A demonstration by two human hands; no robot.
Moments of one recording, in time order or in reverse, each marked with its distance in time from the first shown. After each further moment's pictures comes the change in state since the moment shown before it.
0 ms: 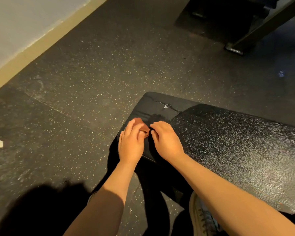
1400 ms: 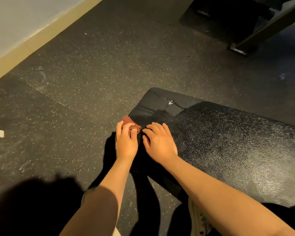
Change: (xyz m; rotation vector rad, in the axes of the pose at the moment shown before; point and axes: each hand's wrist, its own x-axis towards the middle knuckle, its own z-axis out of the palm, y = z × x) left_hand -0.009 -0.025 -0.010 -0.232 0.049 -0.257; right_hand -0.016 -0.023 0.033 -0.266 0.034 -0.122
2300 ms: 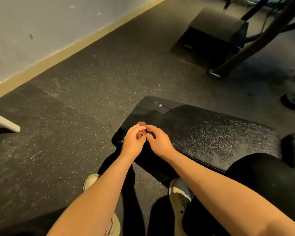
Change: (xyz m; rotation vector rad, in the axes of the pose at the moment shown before) left_hand -0.110 0.050 -0.057 -0.296 -0.221 0.206; right_hand -0.072 -0.051 -0.115 0.556 -0.174 0.248
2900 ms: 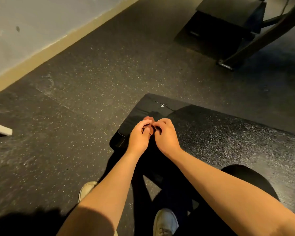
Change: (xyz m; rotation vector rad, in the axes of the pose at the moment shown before) left_hand 0.063 0.006 0.040 -0.198 0.005 -0.100; right_hand 0.069 0.049 -0.009 -0.076 0.170 0.032
